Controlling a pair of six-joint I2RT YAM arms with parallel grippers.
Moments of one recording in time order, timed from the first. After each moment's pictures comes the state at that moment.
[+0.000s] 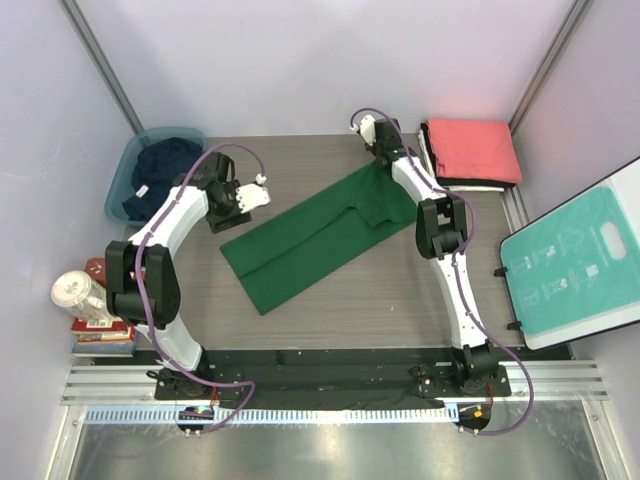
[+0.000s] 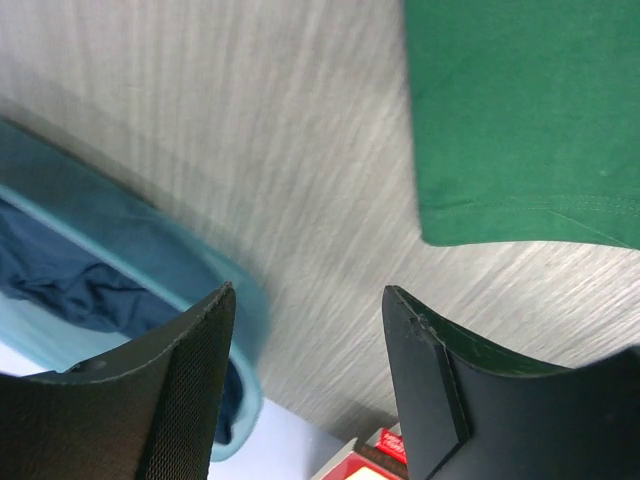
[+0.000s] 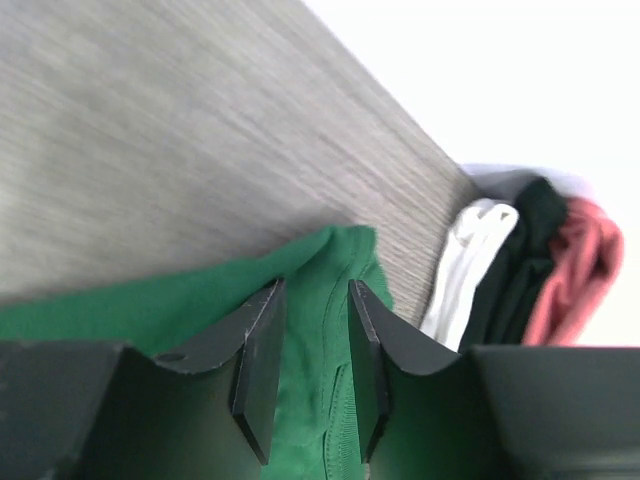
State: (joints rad) left arm -0.15 1.71 1.37 -0.77 0.01 1.10; right arm 0.25 2.72 2.44 -0.31 0.28 -0.69
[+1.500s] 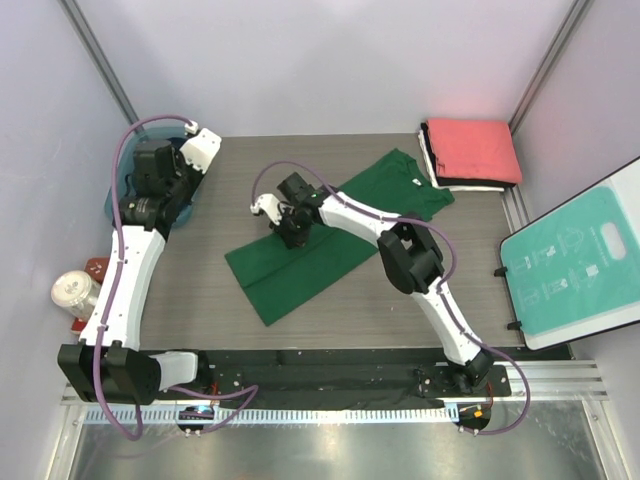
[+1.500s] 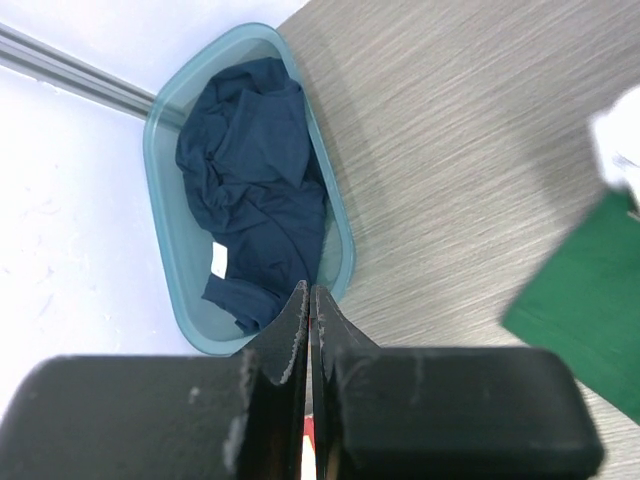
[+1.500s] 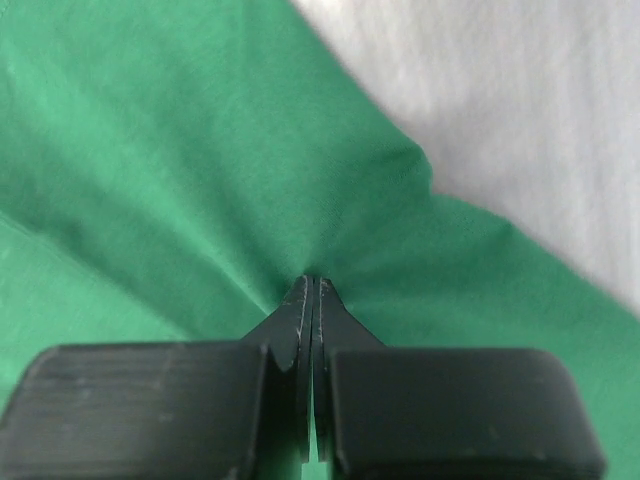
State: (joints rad) left arm -0.05 1.25 1.32 -0.55 -0.01 0.60; right arm 0.77 2.43 2.07 -0.66 -0.34 -0.44
